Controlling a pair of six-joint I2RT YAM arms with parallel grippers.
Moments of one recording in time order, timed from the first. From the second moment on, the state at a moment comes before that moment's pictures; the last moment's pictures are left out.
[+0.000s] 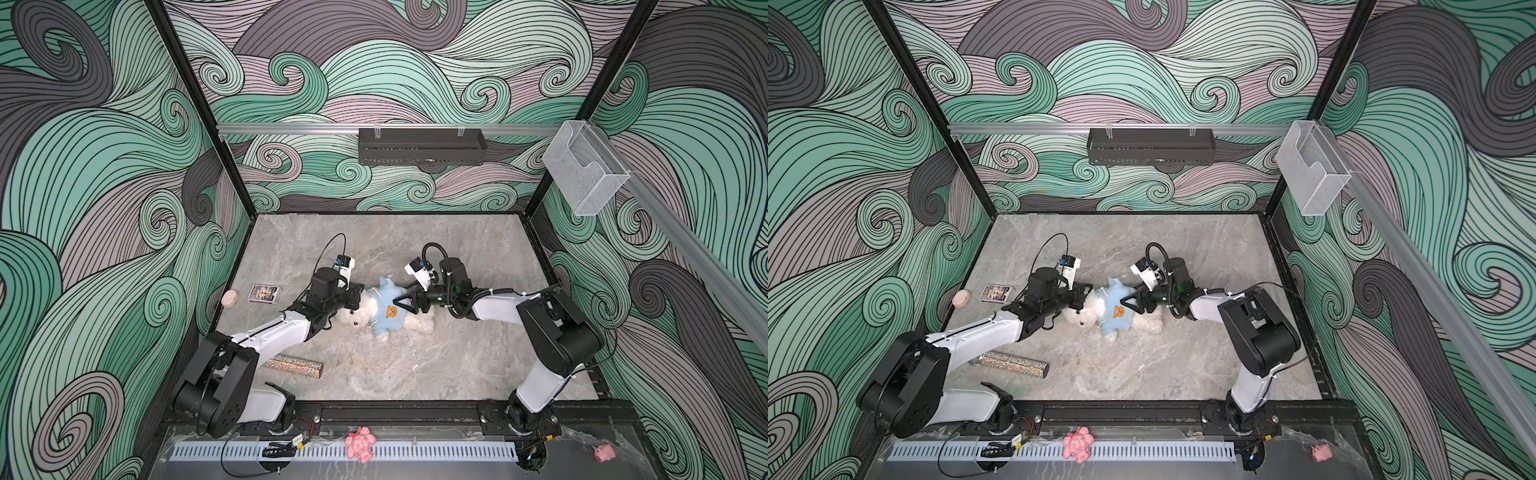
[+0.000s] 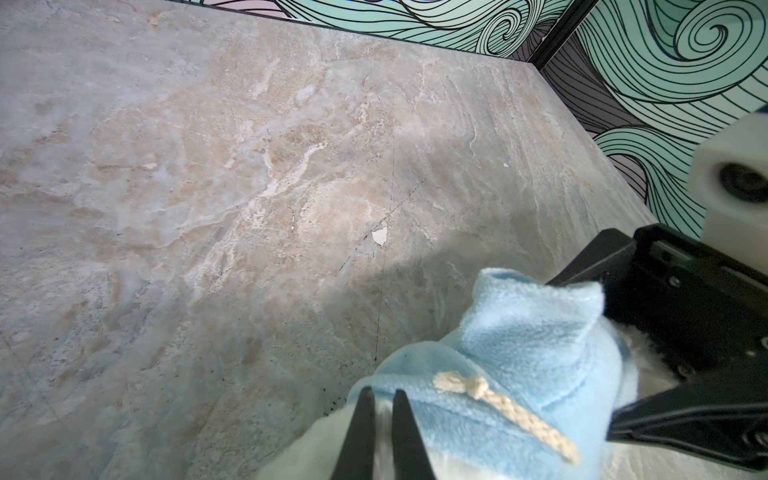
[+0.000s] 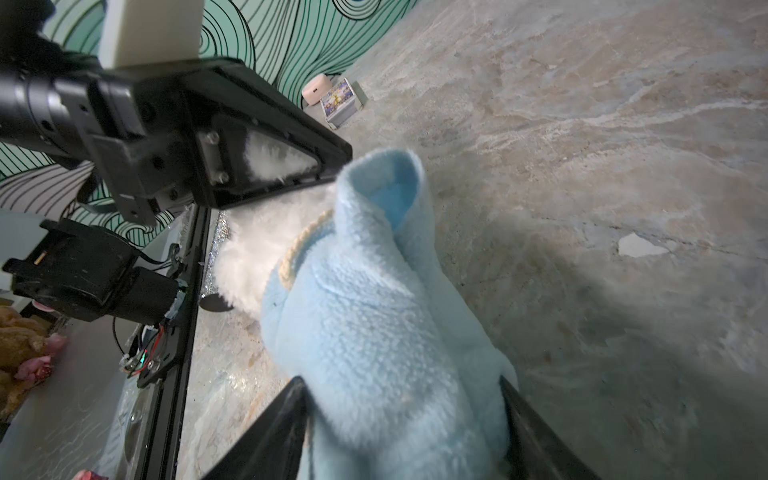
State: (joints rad) left arm -0.44 1.35 0.57 0.22 0.19 -0.30; right arm 0.51 1.75 0.78 0.40 -0.79 0.06
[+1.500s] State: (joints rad) left arm -0.52 1.26 0.93 -0.32 0.62 0.20; right arm 0.63 1.29 0.65 0.34 -0.69 -0.08
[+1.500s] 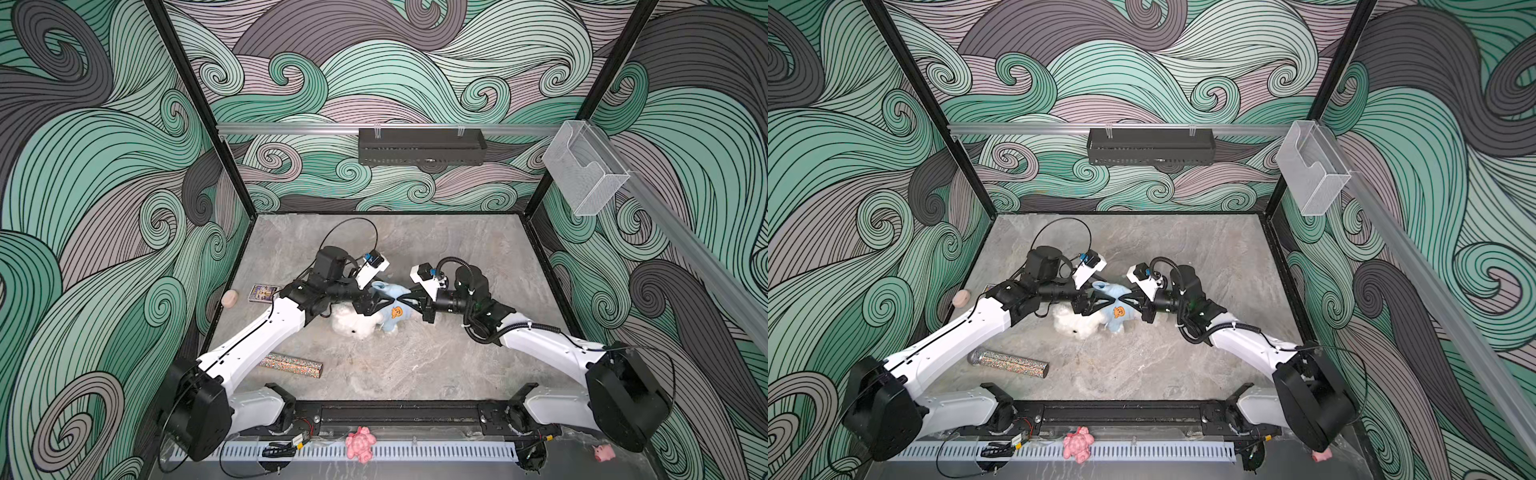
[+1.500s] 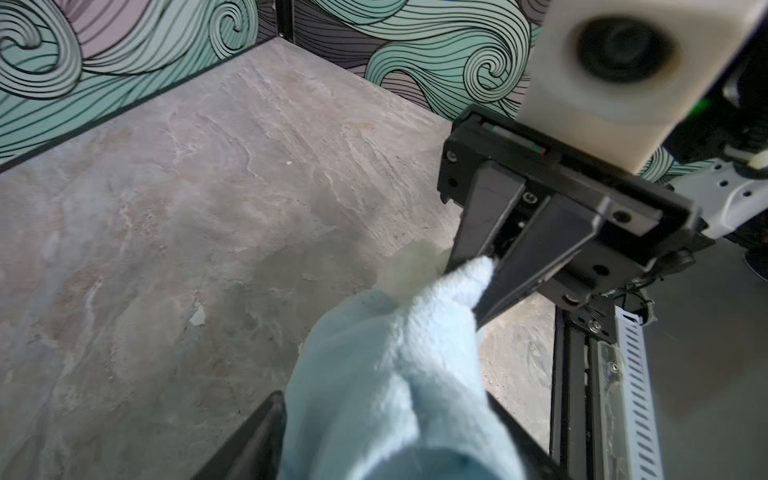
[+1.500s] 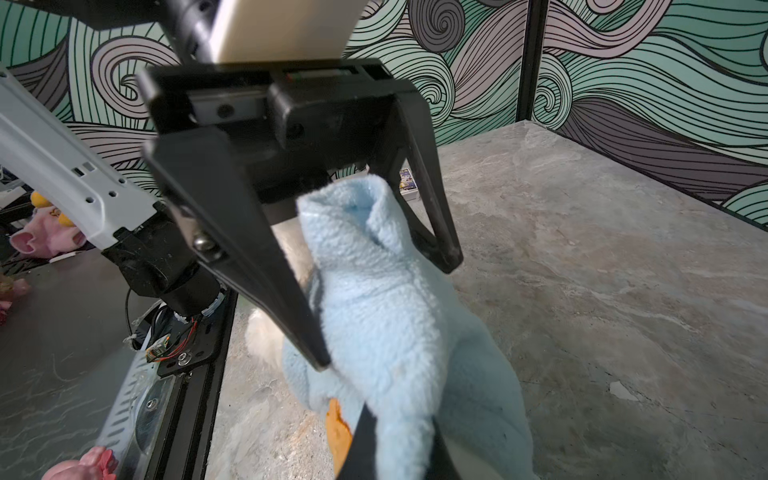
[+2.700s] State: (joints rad) left arm -0.51 1.22 0.88 -0.35 0.71 0.18; right arm 0.67 1.33 0.60 0.35 -0.58 -0.14
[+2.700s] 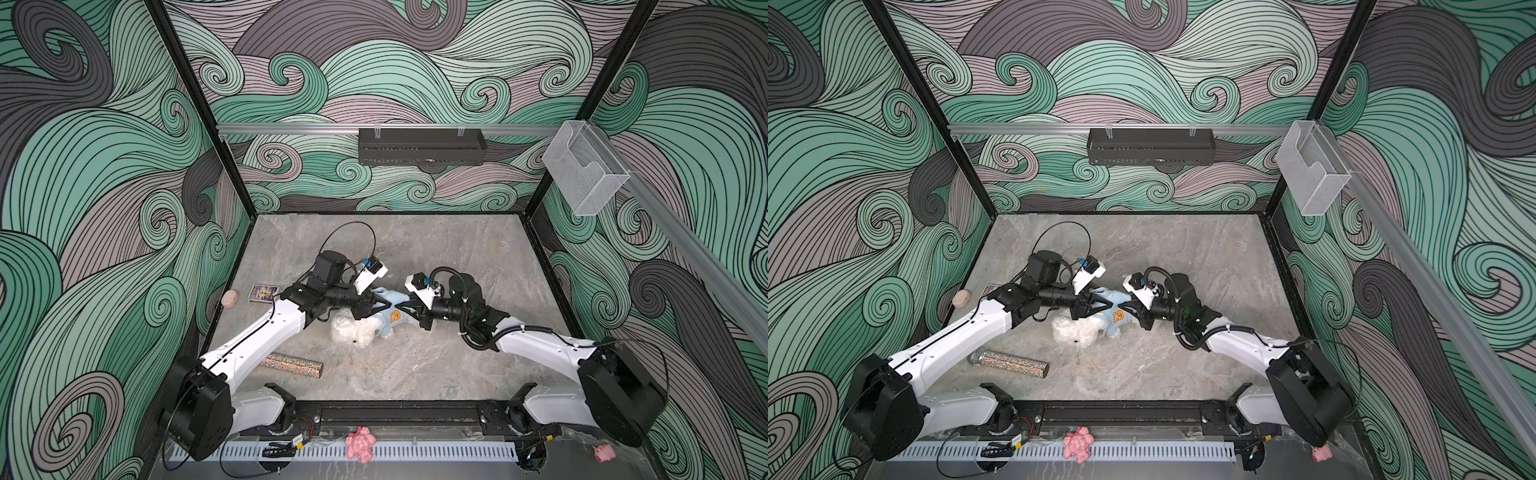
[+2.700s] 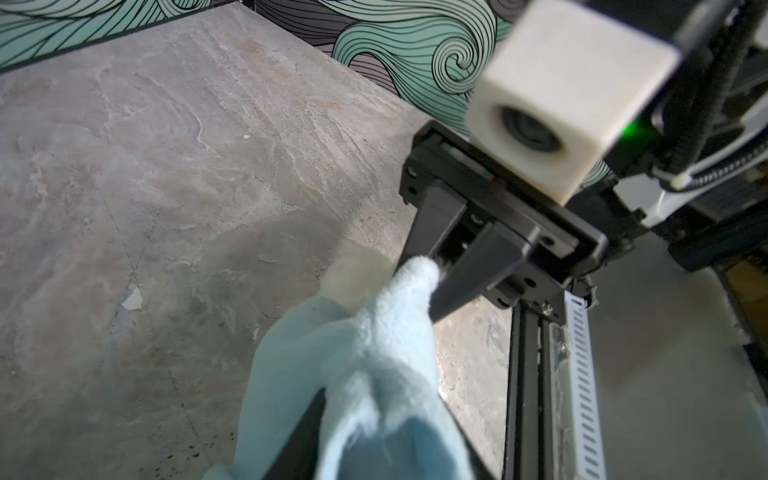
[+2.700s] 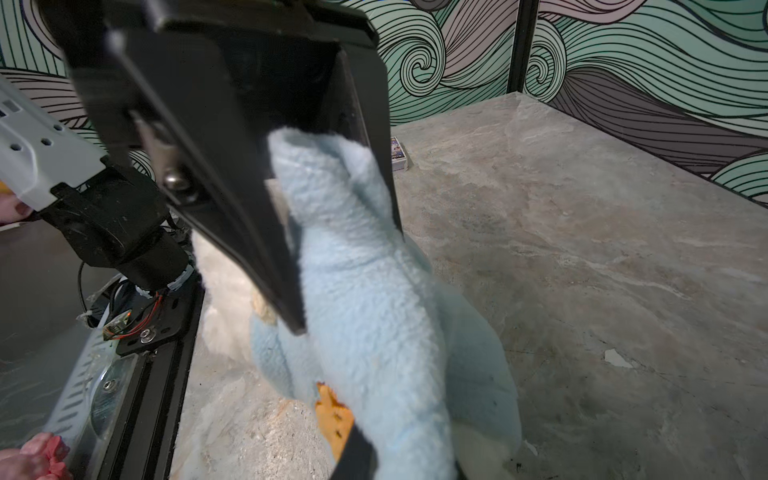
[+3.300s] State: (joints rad) left arm -0.51 1.13 1.08 -0.68 0.58 0.46; right arm 0.71 1.30 0.55 0.32 -0.47 -0.28
